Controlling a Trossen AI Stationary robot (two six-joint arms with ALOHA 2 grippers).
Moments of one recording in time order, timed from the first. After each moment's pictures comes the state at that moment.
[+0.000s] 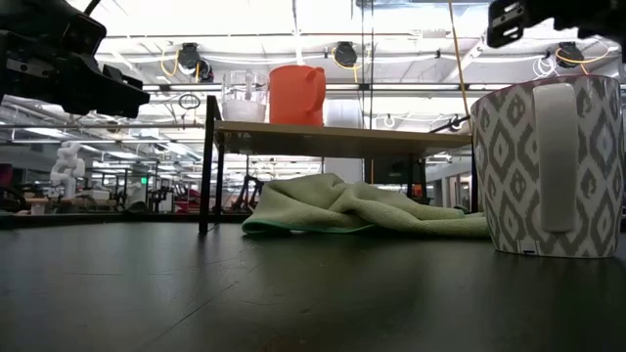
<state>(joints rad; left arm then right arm) 0.04 0.33 0.11 0.02 0.18 0.20 0.26 0.59 0.25 0.38 -0.16 -0.08</state>
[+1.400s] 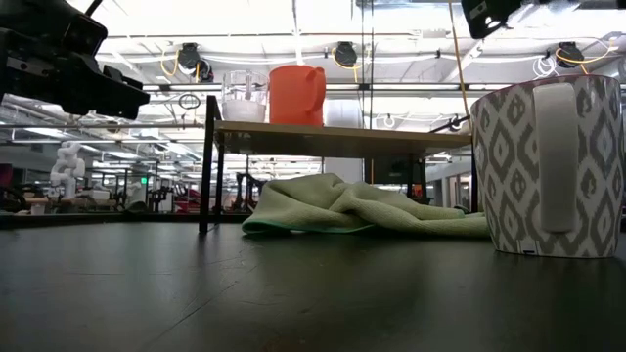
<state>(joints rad) 0.04 0.33 0.11 0.02 0.18 0.17 0.40 0.92 0.55 0.14 0.06 0.08</state>
